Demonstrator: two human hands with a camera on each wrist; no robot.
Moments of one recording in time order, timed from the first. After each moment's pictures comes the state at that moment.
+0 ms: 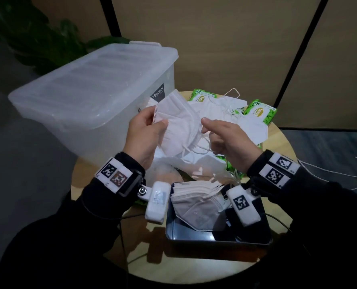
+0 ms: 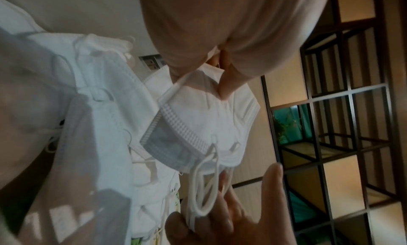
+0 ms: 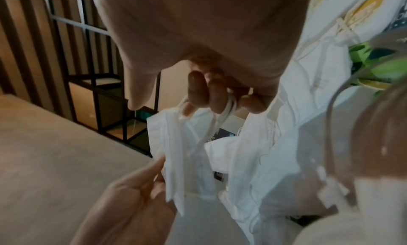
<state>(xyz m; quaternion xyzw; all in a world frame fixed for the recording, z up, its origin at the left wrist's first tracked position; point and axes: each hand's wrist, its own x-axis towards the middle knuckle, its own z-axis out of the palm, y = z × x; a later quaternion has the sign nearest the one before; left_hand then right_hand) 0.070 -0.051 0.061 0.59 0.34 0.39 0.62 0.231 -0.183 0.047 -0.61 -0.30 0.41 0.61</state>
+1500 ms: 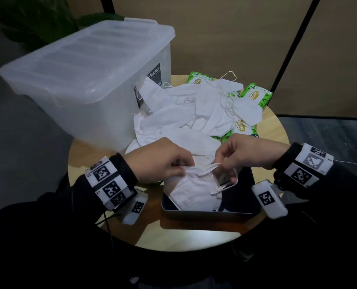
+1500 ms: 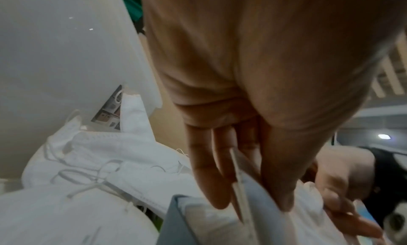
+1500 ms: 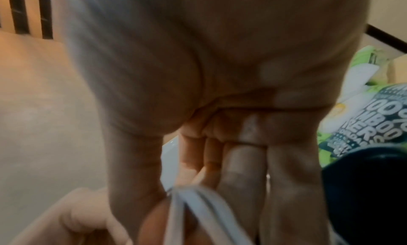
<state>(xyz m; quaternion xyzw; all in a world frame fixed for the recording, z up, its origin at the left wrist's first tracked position) 0.026 -0.097 0.040 0.97 0.06 -0.04 0.22 0.236 -0.254 0.046 -0.67 -0.50 0.50 0.23</state>
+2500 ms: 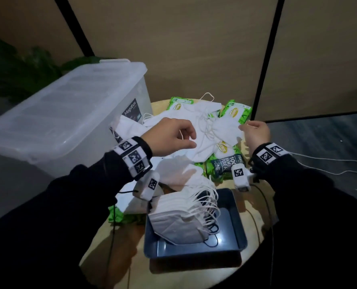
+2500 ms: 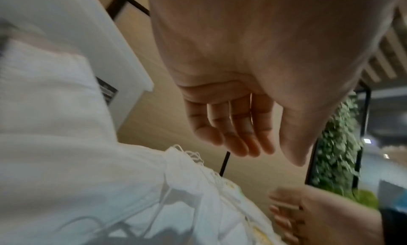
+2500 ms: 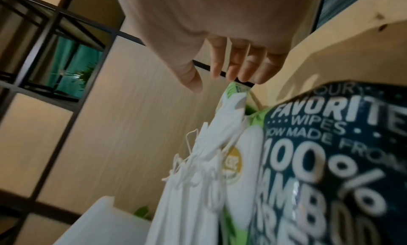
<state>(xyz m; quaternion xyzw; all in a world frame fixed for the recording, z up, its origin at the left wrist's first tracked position) 0.171 -0.050 0.073 0.96 0.12 0.05 0.27 0.387 -0.210 -0.023 -0.74 0.01 0.17 0.65</state>
